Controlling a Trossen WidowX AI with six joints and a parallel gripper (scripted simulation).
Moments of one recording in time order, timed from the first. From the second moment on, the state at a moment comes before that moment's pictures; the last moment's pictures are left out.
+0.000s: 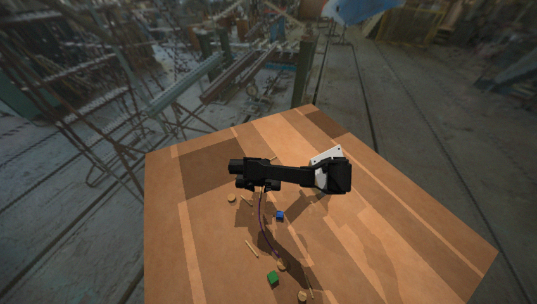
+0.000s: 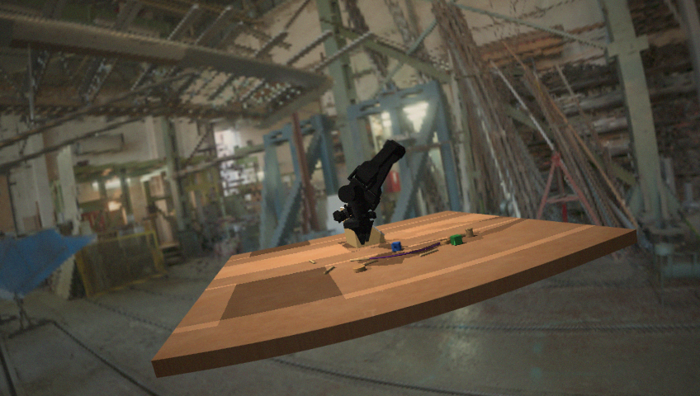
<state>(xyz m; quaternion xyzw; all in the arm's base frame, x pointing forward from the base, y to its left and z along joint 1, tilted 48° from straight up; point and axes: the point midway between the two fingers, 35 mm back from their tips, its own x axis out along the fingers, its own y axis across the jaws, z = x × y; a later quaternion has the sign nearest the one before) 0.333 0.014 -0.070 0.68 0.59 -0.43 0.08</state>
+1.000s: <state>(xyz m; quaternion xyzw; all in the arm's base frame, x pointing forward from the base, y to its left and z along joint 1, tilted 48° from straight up) 0.334 0.027 -0.082 0.68 0.59 -0.43 0.09</state>
